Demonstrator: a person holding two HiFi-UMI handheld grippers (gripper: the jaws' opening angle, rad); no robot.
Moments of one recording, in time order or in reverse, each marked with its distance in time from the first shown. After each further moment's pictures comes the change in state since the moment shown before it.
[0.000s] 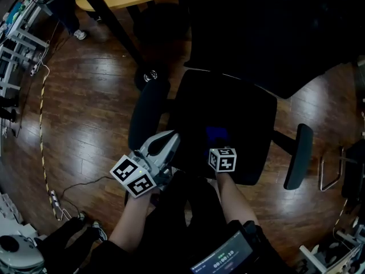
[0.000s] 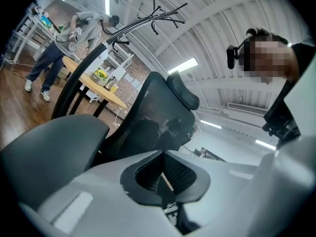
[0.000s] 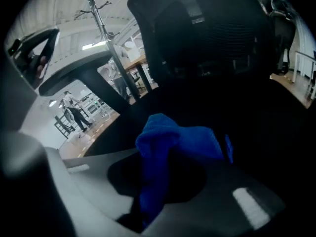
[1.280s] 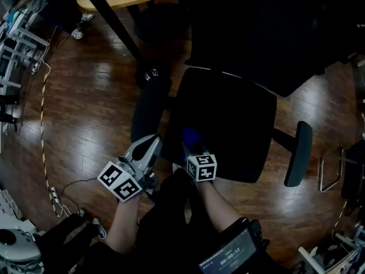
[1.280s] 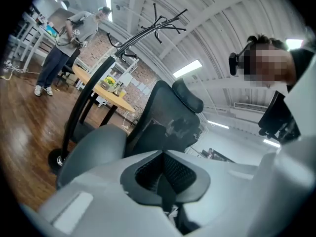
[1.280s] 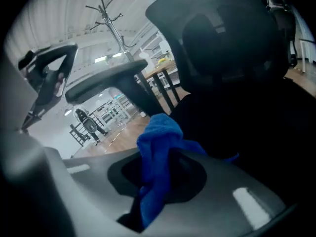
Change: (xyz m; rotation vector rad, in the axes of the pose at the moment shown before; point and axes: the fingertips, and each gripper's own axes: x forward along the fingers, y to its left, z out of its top) left arm -0.043 0.010 0.006 0.003 -0.014 0.100; right arm -0.009 0.112 0.012 0.016 -0.092 0.175
